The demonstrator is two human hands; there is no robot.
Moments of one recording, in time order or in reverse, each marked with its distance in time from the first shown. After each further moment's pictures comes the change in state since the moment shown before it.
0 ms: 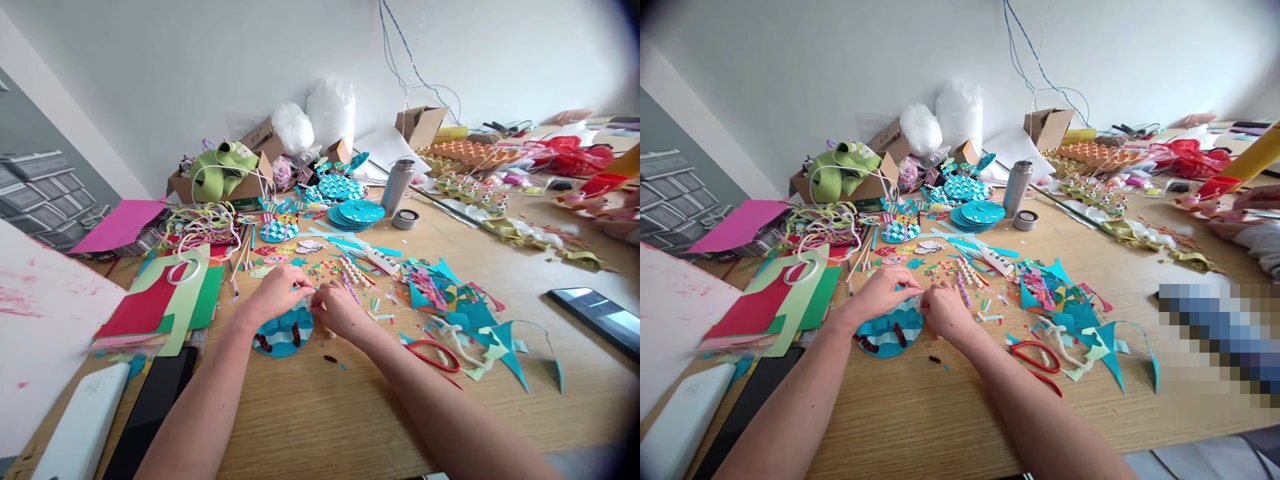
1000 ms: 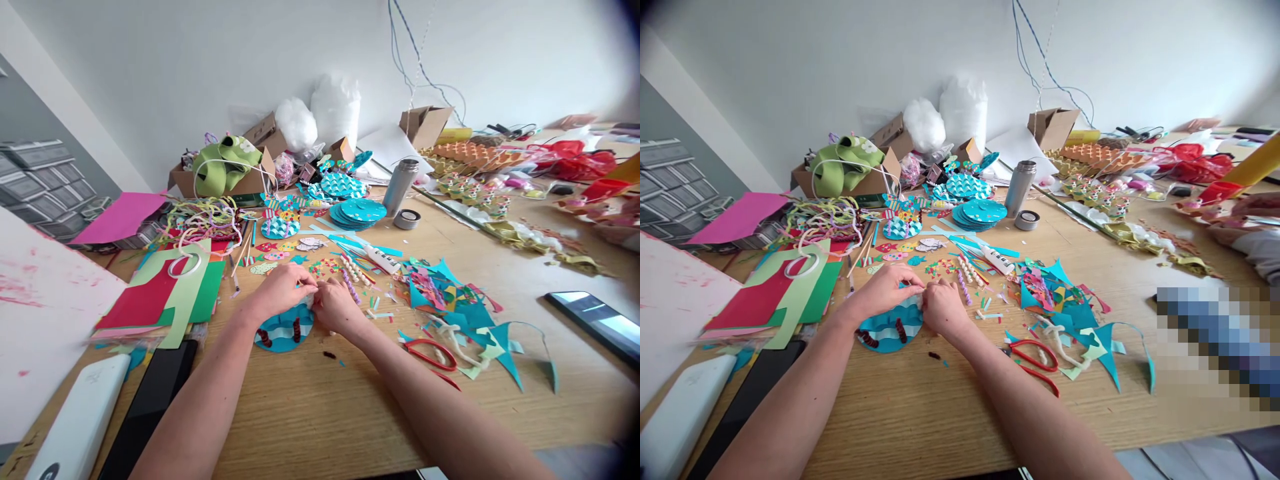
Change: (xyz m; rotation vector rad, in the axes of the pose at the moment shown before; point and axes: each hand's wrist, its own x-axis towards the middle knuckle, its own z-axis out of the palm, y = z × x) left_hand -0.001 0.004 0.001 0.004 -0.005 -0.014; right_hand 0.004 -0.005 0.010 -0.087 0.022 0.032
